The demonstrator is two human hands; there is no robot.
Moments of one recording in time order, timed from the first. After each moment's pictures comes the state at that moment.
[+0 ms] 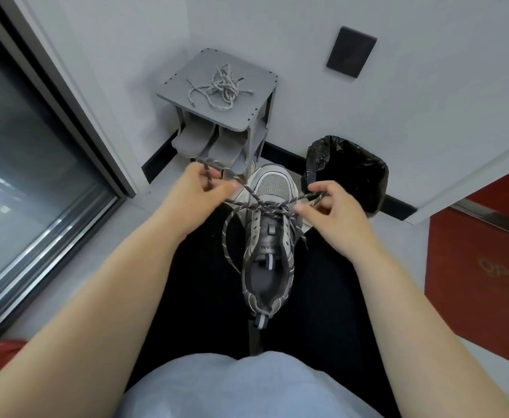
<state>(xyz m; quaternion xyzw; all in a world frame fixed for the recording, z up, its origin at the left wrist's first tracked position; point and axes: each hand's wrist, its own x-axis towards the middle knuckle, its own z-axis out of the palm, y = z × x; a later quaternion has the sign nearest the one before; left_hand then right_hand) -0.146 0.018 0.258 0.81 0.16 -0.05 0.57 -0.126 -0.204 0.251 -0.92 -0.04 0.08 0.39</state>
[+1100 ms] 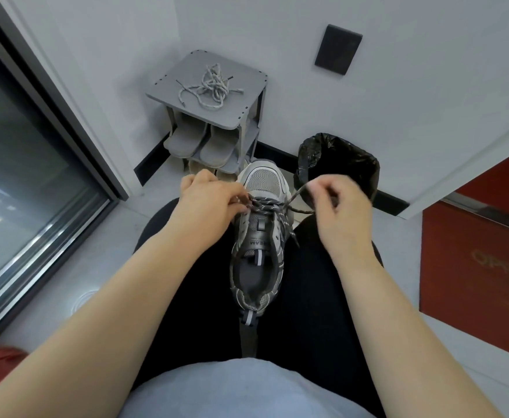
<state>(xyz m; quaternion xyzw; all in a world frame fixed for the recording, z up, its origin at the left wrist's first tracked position) -0.153 -0.009 0.242 0.97 -0.05 0.06 0.22 -0.148 -0.205 0.250 -0.89 -0.07 -0.17 0.41</state>
